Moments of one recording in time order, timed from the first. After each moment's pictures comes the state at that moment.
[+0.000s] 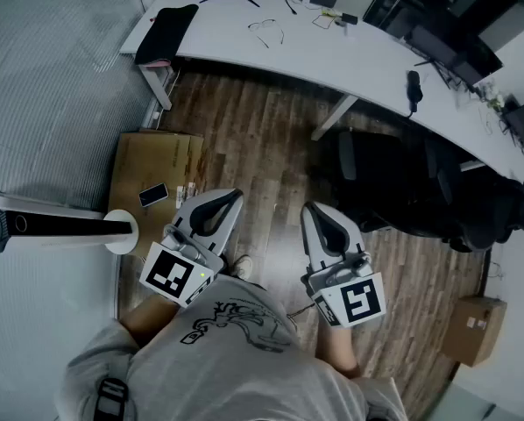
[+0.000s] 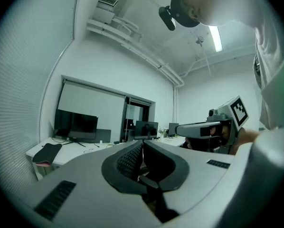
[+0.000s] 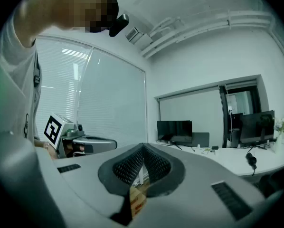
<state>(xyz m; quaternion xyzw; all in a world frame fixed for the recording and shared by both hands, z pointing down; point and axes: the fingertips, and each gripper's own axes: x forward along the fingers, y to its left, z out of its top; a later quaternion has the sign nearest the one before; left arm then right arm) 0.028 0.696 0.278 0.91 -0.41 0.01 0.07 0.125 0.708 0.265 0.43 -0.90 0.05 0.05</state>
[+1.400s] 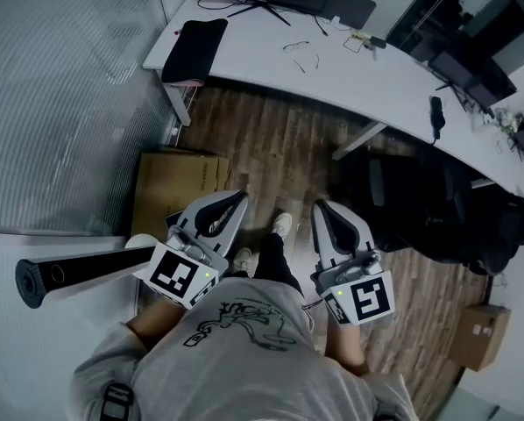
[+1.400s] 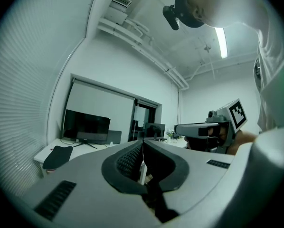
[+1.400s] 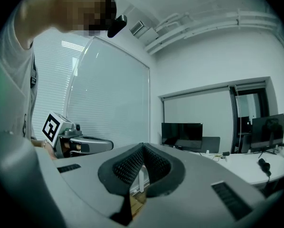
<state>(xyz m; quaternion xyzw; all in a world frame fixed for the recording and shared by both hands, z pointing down) -0.149 0.600 0.277 0.91 -0.42 0.00 0.08 -0.045 0.607 0.260 0.43 -0.90 0.03 0.05</state>
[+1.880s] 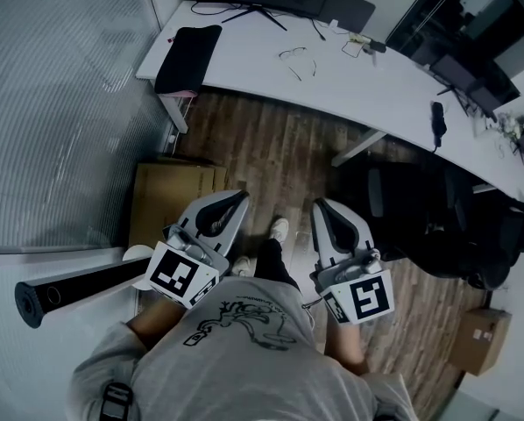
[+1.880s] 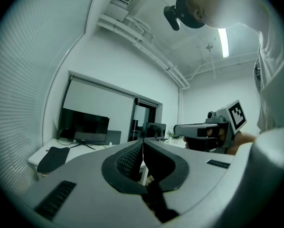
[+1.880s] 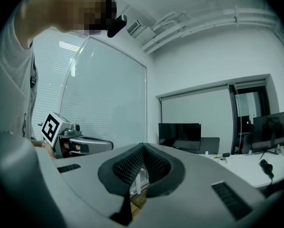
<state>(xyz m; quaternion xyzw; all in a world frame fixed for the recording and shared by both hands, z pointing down) -0.126 0.538 0.282 0.91 -0.41 0.00 0.08 -0.024 0.543 0.265 0.44 -0.90 0.03 0.05</state>
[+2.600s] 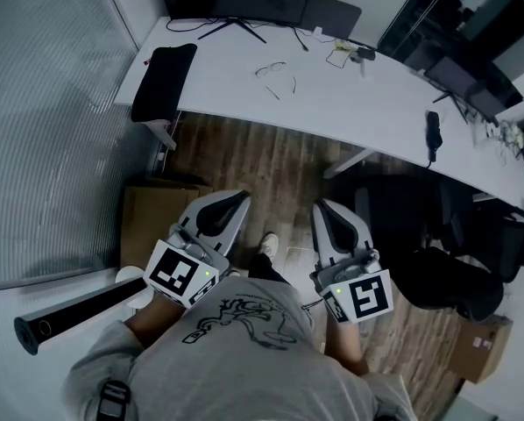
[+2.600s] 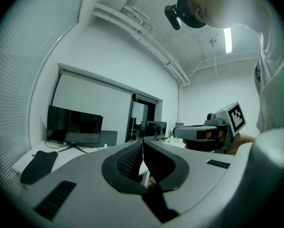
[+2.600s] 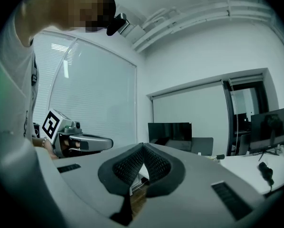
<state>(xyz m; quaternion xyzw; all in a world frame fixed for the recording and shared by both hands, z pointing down) -0.022 0.404 0.275 0.91 -0.40 0.02 0.08 0.080 0.412 0.268 0.45 -0.89 0.05 0.04</state>
